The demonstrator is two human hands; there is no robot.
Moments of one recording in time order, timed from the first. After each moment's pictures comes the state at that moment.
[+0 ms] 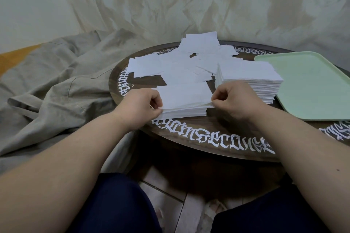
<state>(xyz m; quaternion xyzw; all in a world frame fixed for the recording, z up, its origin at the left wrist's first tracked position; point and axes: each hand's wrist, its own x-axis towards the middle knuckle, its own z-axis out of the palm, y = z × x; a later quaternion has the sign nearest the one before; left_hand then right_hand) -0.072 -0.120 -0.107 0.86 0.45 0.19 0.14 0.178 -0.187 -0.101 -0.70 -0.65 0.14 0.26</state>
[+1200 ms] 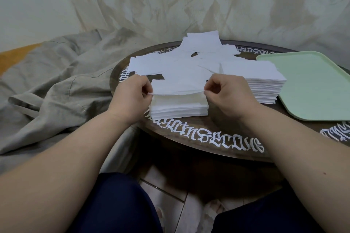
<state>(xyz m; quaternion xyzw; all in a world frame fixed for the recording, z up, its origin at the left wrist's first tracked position) -0.076 -0.113 -0.103 0.80 0.51 0.31 0.08 0.159 -0.177 -0.098 -0.66 -0.67 0.07 0.33</state>
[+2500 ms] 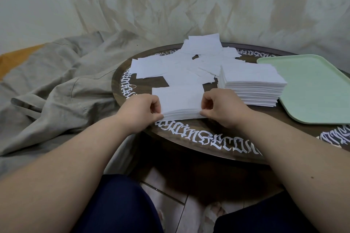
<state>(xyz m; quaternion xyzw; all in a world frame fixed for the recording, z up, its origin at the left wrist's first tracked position) -0.077 -0.115 -0.113 0.84 0.50 0.14 0.16 0.155 -0.174 -0.111 -0.66 -0.73 0.10 0.17</state>
